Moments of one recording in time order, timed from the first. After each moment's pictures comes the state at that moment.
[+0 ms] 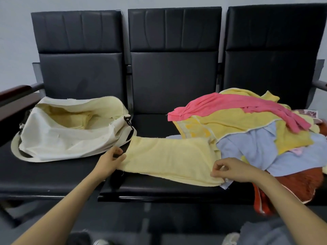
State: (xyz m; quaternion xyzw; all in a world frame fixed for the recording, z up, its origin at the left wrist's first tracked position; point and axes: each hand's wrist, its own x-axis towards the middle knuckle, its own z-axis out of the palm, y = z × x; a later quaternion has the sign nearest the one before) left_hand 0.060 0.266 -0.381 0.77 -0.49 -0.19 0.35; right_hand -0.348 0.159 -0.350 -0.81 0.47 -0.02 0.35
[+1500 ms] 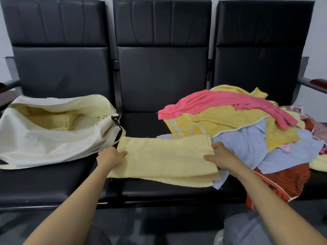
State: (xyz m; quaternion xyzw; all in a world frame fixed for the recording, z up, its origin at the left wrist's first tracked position) left_hand 0.045 0.196 -0.389 0.89 -0.40 -0.16 0.16; right_hand -0.315 0.147 -0.338 -0.67 0.64 -0.15 0.35
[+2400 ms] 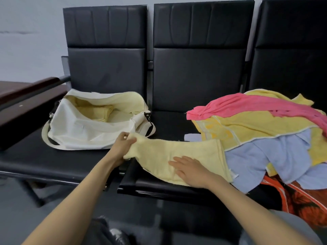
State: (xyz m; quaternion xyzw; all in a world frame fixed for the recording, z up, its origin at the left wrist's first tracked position) left_hand 0.061 0.269 -0.336 0.70 -0.29 -0.34 0.56; right_hand -0.181 0.191 -0.384 -0.94 0.31 0.09 0.13
